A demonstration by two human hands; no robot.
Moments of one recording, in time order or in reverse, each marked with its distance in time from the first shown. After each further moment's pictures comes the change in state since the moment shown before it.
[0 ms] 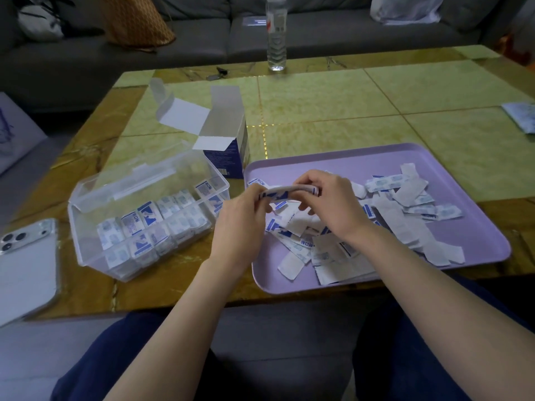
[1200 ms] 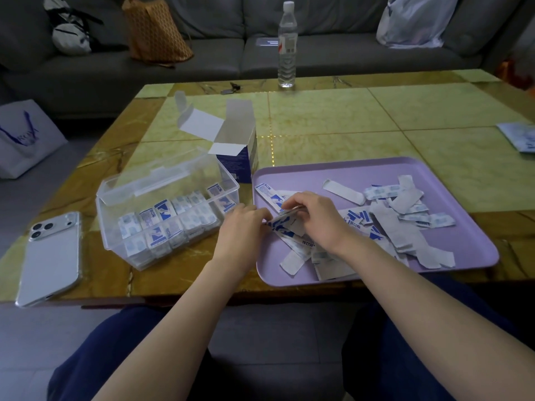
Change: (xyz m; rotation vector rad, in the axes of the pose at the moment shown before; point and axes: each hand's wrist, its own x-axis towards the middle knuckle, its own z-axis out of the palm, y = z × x) left_hand -0.014 -0.003 -0.009 0.361 -0.191 0.024; right_hand -0.011 0.003 0.018 -0.176 -0.157 -0.074
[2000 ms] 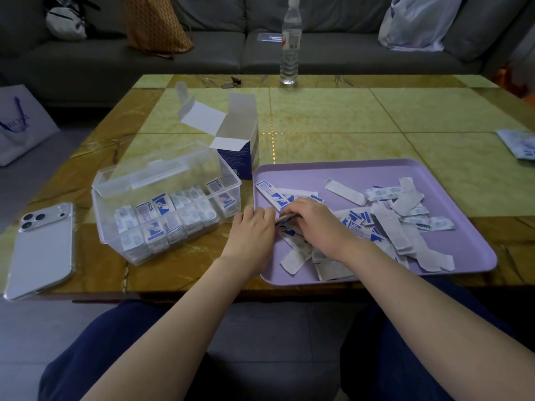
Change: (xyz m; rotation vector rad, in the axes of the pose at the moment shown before) left_hand -0.003 0.005 0.013 0.323 -0.165 0.092; right_hand -0.001 0.010 0.008 -0.166 -0.116 -0.147
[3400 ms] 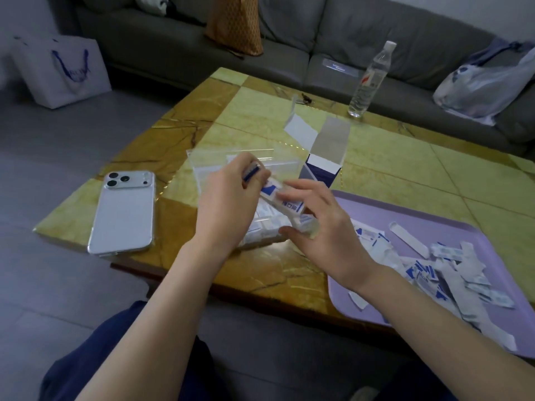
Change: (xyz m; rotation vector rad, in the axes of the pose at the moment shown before) left_hand -0.057 -0.134 -0.065 -0.953 0.654 -0.337; right_hand 0.039 -0.145 0.025 0.144 0.124 -0.373
